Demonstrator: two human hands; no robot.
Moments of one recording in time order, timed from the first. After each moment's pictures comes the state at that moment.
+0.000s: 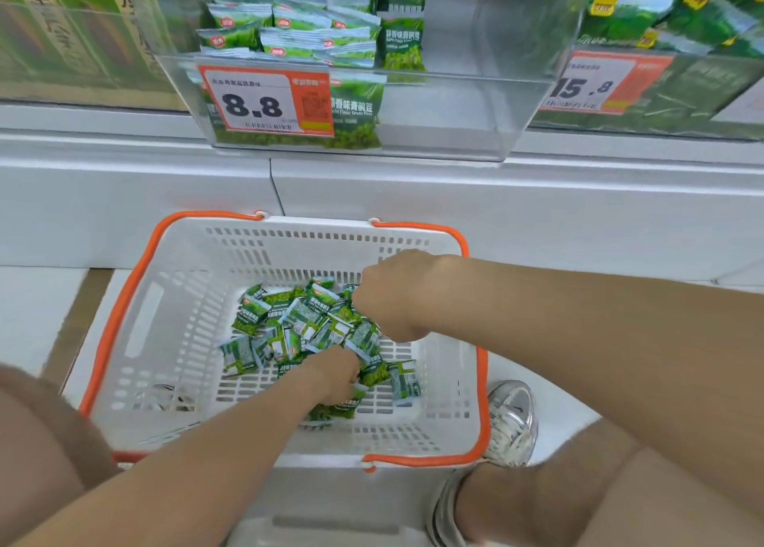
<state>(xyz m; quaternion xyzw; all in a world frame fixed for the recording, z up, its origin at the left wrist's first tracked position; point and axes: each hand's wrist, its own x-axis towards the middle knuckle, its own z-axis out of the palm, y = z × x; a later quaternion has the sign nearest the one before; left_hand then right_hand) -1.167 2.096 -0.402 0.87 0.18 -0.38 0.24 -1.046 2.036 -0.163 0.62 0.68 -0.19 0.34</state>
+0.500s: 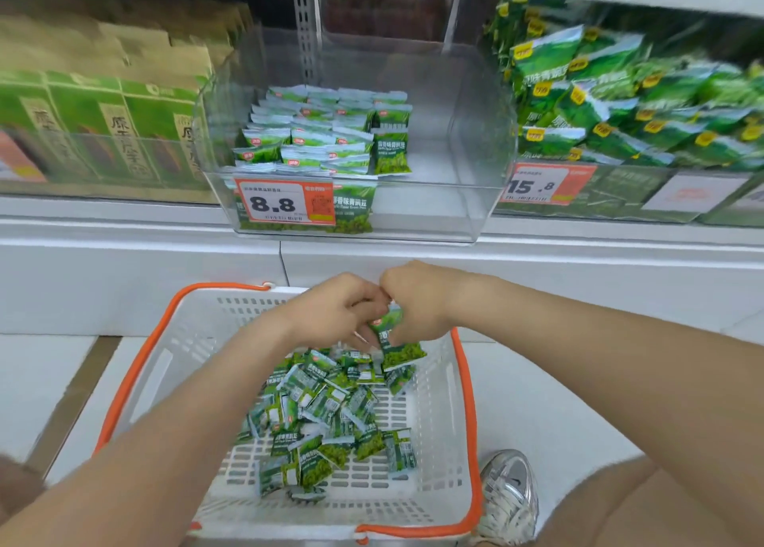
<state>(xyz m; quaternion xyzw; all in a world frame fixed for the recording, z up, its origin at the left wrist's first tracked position) -1.113 2.147 -0.189 0.82 0.18 -0.09 0.53 -0.998 2.033 -0.117 0.77 0.58 -0.22 0.14</state>
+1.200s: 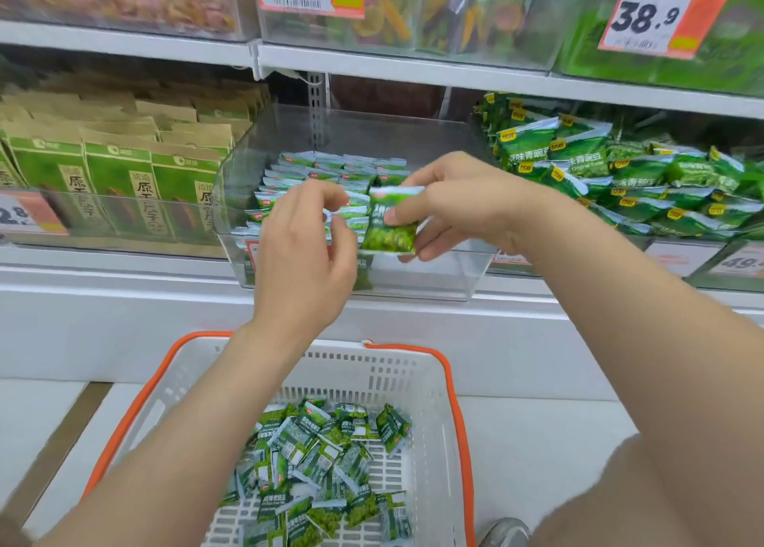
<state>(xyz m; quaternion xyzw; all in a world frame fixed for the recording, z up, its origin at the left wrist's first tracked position) -1.102 2.155 -0.087 0.82 0.21 0.50 0.19 -0.949 2.048 0.020 0.77 0.40 -0.36 -0.36</state>
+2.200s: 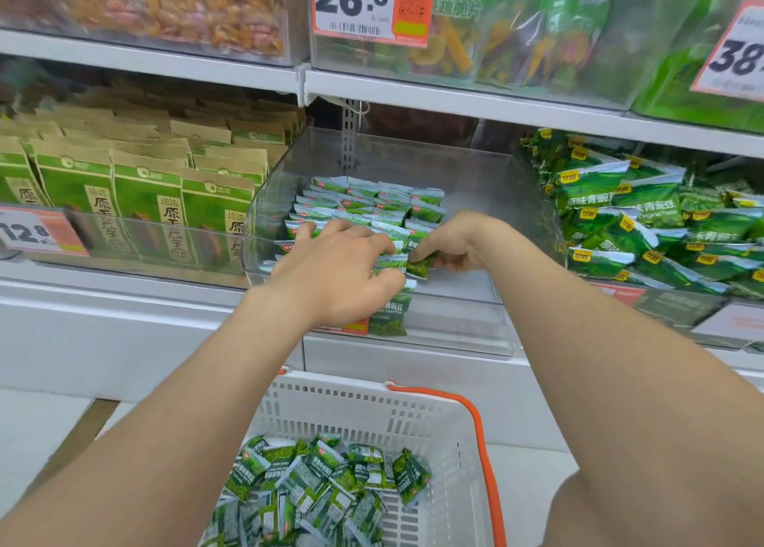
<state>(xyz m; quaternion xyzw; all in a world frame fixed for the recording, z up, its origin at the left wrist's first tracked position) -1.077 2.227 -0.065 0.97 0.24 0.06 0.09 -0.855 2.180 -0.073 0.87 0.23 -0.33 -0.29</state>
